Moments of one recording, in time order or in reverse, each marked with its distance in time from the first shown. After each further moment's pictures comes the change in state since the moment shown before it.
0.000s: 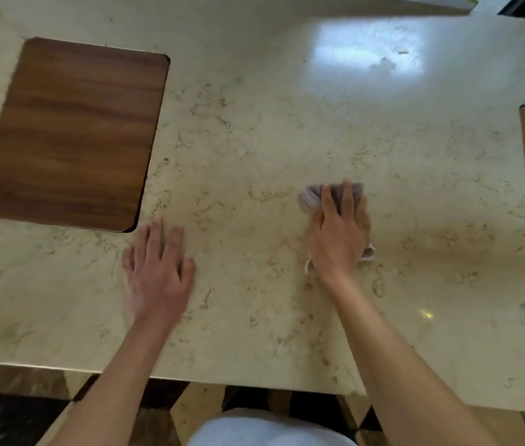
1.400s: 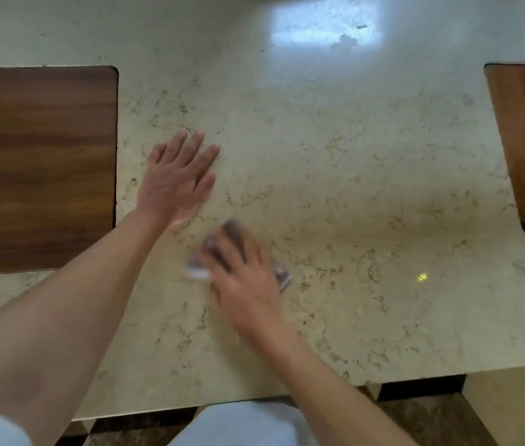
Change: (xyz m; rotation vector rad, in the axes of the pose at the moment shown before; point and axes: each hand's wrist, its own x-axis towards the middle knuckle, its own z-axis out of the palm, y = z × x) left_hand 0.187 0.064 -0.015 0.154 -0.068 0.614; right_hand -0.099 -0.082 0.030 0.029 -0.144 -0.499
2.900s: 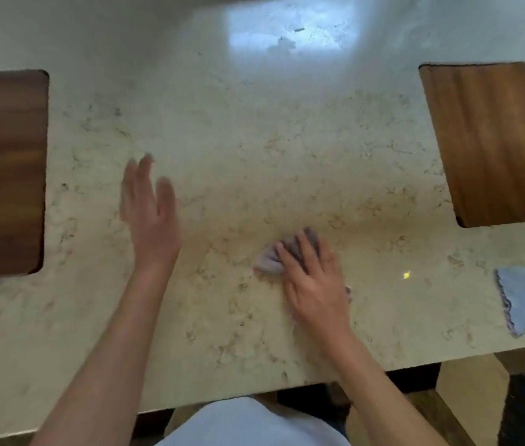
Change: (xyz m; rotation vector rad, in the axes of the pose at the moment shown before) left_hand -0.038 0.138 -0.014 -0.788 0.371 -0.570; right_hand -0.094 0.179 -0.060 -0.091 0.009 0.246
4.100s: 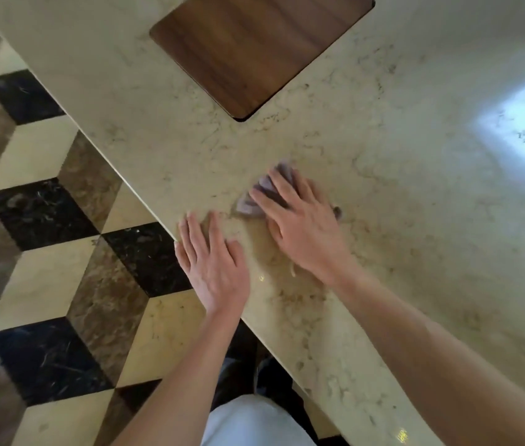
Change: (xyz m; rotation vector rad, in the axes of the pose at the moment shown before) left_hand -0.211 -0.066 0.010 0.524 0.601 -0.740; right_hand 0.088 -0.162 0.034 -0.009 -0.208 -1.188
